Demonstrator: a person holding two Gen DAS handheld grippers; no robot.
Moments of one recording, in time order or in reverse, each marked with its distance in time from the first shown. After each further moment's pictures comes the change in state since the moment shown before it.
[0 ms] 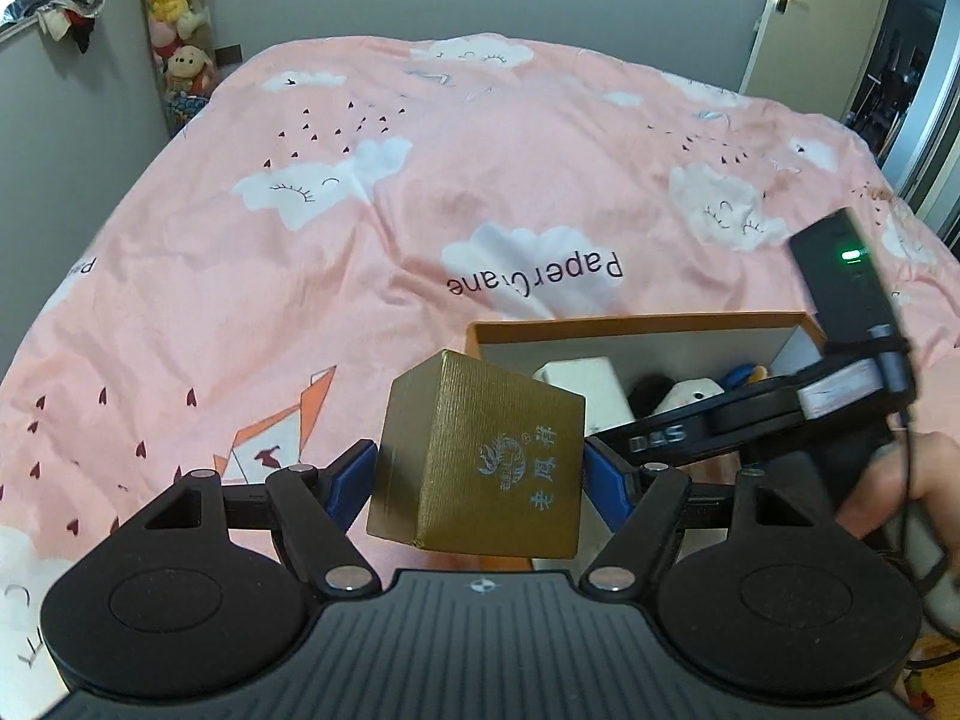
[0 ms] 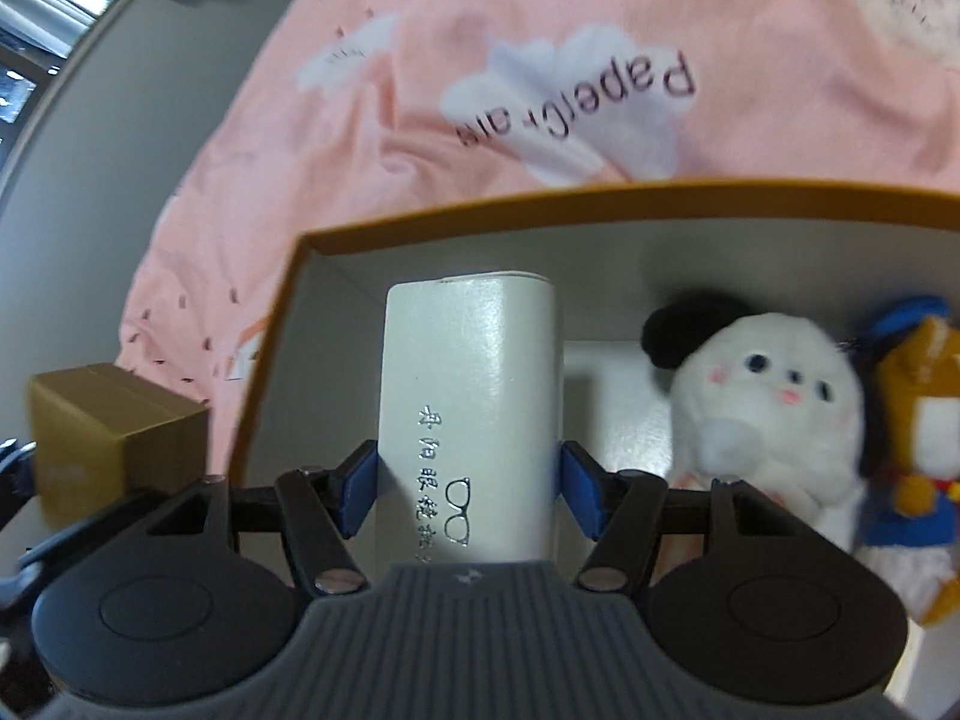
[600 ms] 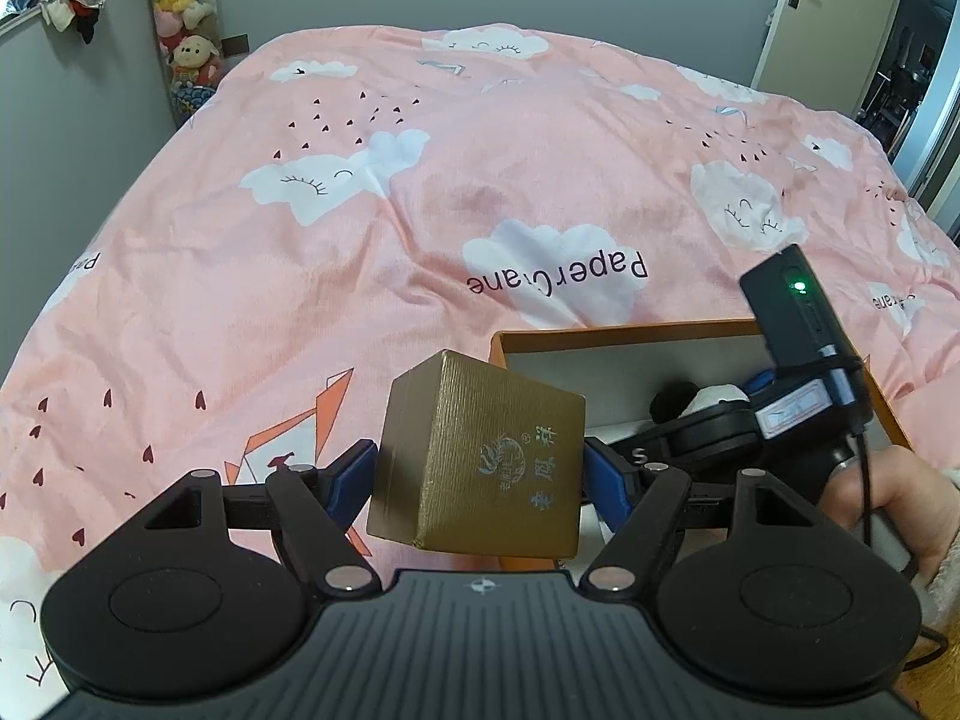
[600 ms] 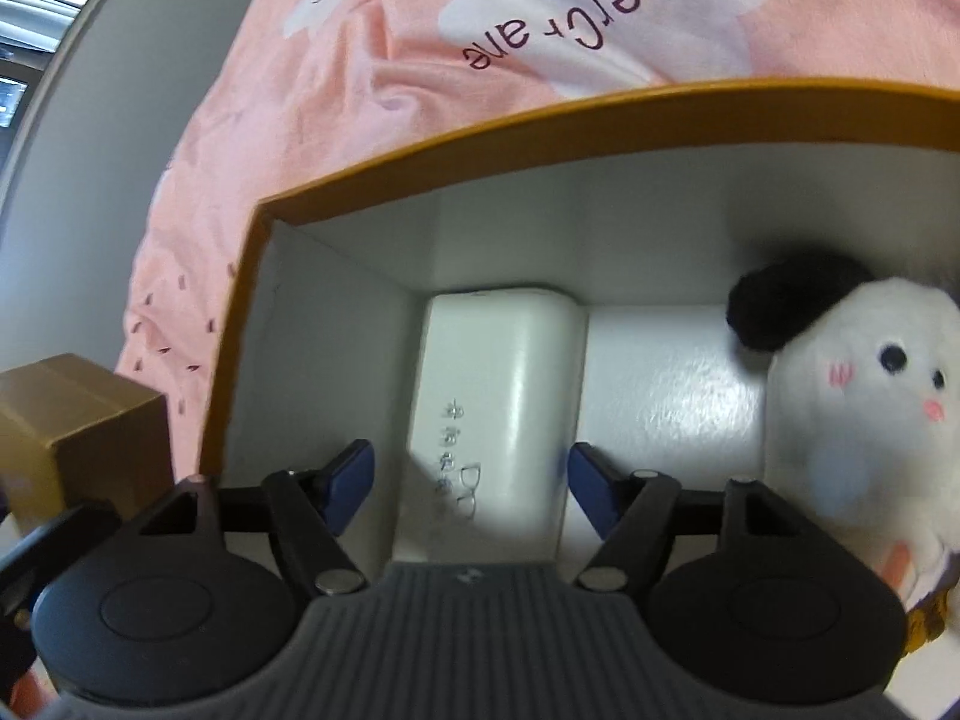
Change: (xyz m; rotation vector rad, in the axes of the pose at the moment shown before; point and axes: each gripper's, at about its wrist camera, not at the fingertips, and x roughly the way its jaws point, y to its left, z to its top) left arm 0.008 0.013 0.007 -0.011 0.024 0.008; right arm 0.041 -0.001 0.012 0.051 0.124 0.101
